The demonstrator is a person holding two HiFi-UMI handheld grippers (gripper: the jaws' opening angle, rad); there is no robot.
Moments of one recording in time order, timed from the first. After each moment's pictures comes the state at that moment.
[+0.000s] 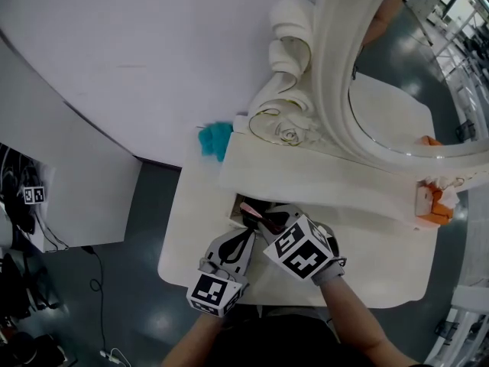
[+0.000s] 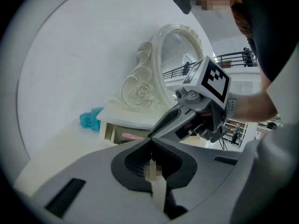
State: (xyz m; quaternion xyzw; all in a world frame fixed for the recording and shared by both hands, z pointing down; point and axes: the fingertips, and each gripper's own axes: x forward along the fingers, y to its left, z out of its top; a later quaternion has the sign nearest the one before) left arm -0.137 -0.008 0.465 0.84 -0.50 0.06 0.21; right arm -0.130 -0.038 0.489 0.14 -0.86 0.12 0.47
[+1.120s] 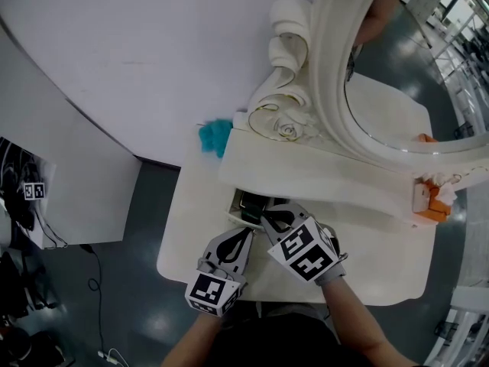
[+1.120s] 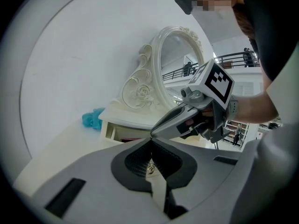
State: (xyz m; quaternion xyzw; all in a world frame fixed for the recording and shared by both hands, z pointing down) left arm -0.139 0.003 0.462 0.84 -0.51 0.05 0.21; right arm -0.124 -0.036 0.474 0.18 -0.88 0.10 0.43
